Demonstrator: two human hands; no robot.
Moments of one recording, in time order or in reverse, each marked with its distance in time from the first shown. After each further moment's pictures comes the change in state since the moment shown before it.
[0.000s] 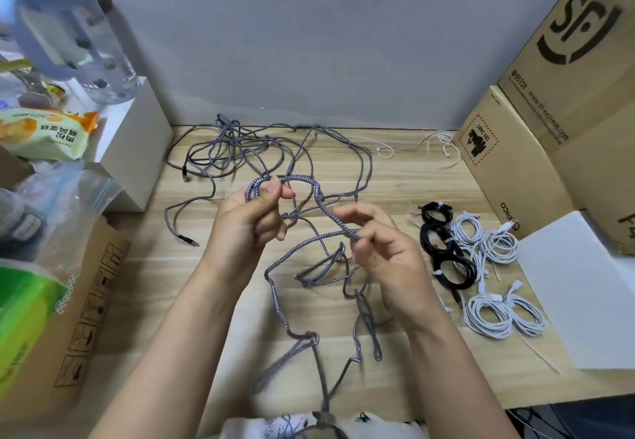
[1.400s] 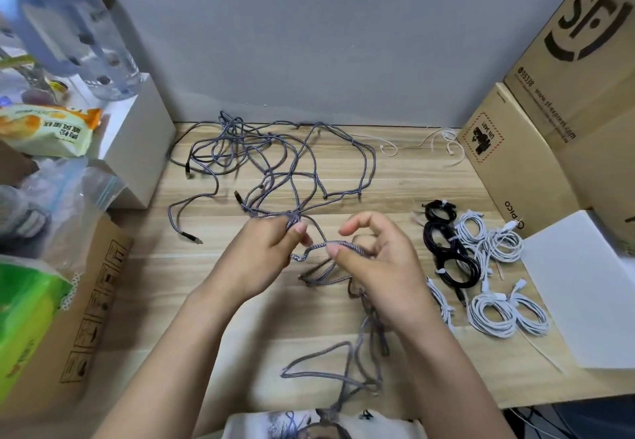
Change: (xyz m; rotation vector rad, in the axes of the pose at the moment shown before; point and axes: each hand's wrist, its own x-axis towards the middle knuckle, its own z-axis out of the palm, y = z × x) left_hand -0.005 -0.019 -0.021 1.057 -0.155 0.109; right_hand -0.004 -0.020 0.021 -0.104 0.160 0.277
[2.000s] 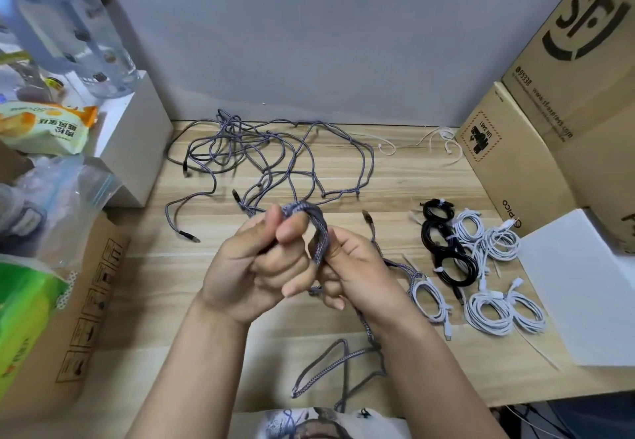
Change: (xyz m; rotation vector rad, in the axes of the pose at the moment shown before) left_hand -0.016 0.030 -0.002 -1.762 -0.850 0.283; right_hand 0.007 0.007 0.017 0.270 -0.337 0.189
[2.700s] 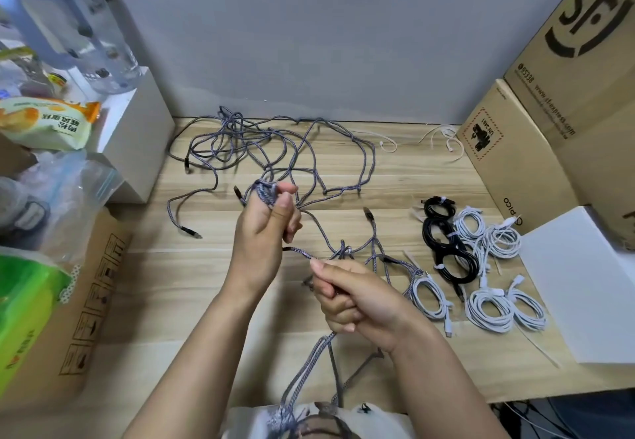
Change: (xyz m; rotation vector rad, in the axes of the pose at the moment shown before) left_hand 0.003 -0.013 -0.039 1.182 0.939 0.393; right_hand -0.013 0.013 -0.010 0.152 -0.153 0.338
